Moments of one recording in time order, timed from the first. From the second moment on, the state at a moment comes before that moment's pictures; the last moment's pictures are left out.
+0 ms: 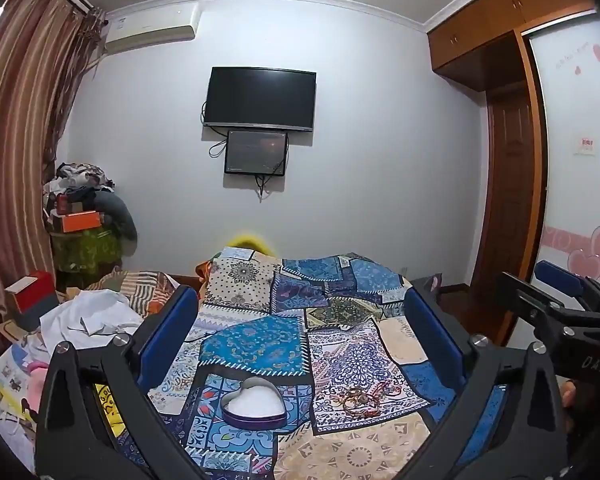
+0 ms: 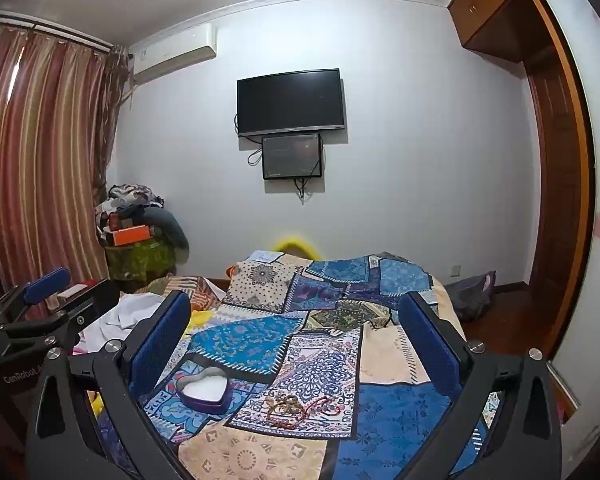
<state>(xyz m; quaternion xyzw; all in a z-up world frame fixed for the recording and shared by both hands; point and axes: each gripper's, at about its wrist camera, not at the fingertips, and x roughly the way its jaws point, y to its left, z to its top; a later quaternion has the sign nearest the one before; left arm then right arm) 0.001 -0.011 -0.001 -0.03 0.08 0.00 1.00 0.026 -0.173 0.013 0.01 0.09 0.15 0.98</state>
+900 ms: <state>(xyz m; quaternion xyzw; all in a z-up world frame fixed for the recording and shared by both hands) 0.002 -0.007 -0.001 -0.04 0.08 0.00 1.00 0.028 -0.168 0.009 0.00 0.10 0.15 0.98</state>
